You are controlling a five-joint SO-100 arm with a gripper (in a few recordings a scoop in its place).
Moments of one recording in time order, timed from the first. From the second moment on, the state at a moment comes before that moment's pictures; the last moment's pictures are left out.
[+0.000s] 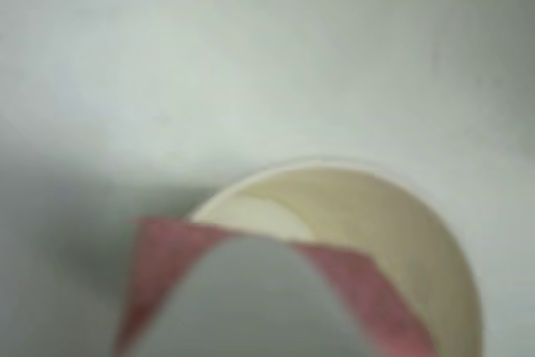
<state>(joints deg) 17.6 83.5 59.2 83.6 -25.8</state>
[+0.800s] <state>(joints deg) 20.4 79.9 57.7 84.6 -30.3</state>
